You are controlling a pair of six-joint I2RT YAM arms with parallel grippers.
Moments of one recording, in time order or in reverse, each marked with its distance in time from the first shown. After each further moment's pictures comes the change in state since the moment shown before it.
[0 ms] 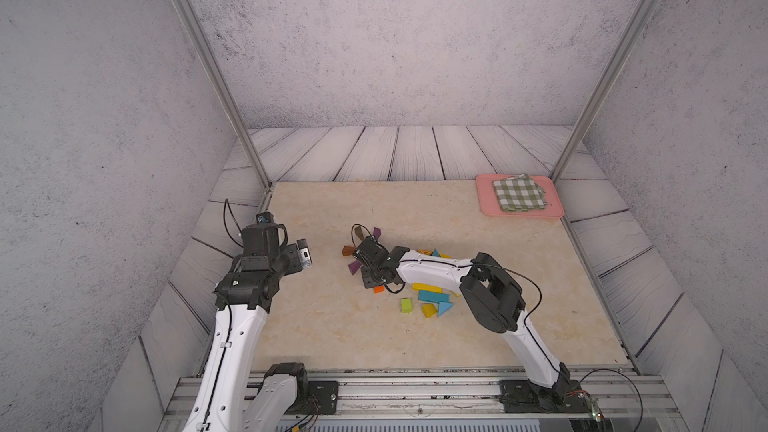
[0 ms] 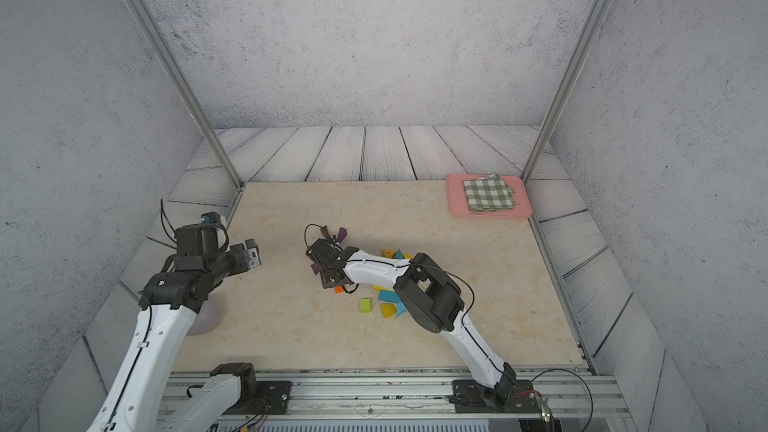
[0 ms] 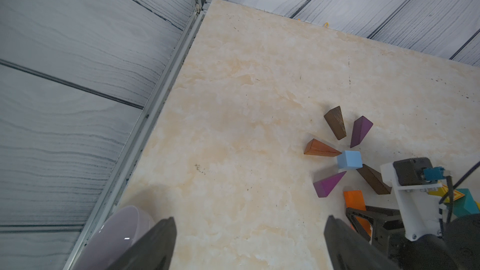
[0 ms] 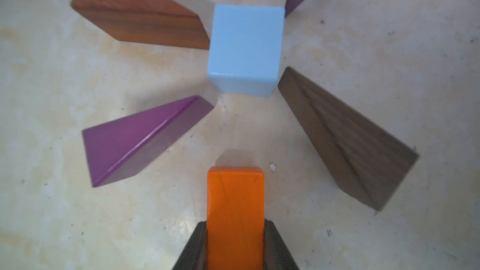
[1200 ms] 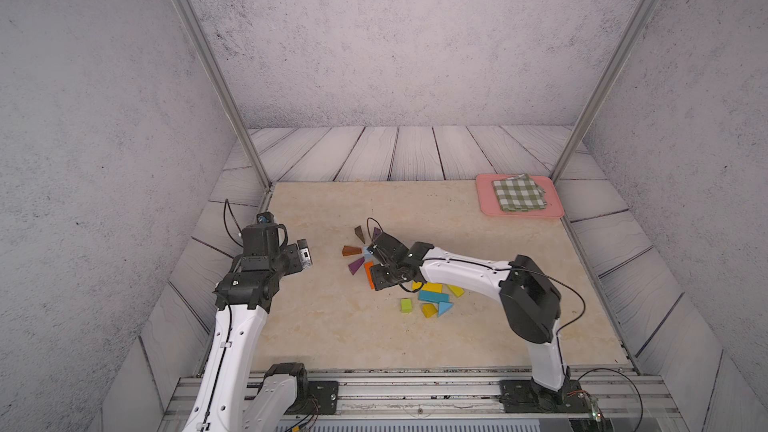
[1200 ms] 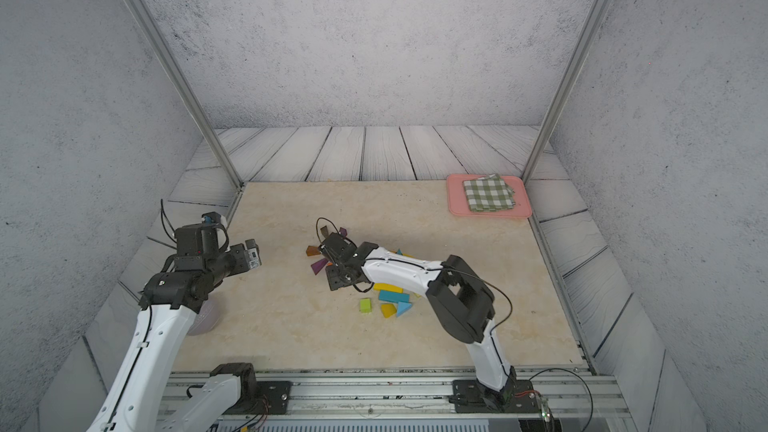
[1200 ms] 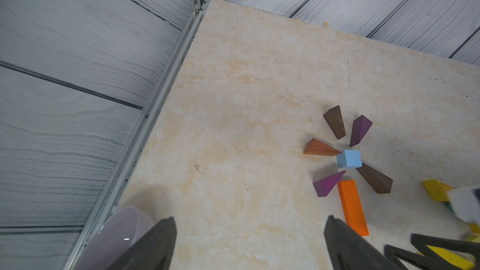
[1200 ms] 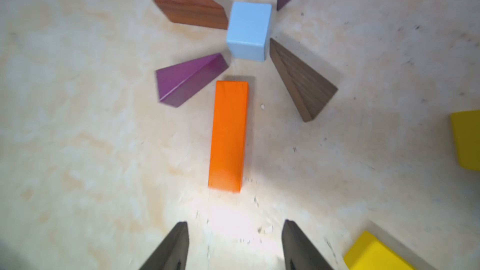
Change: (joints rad) left arm 0.000 0.000 0.000 0.000 0.004 0.004; right arm -0.031 -0.365 -0.270 -0.027 -0.152 -0.106
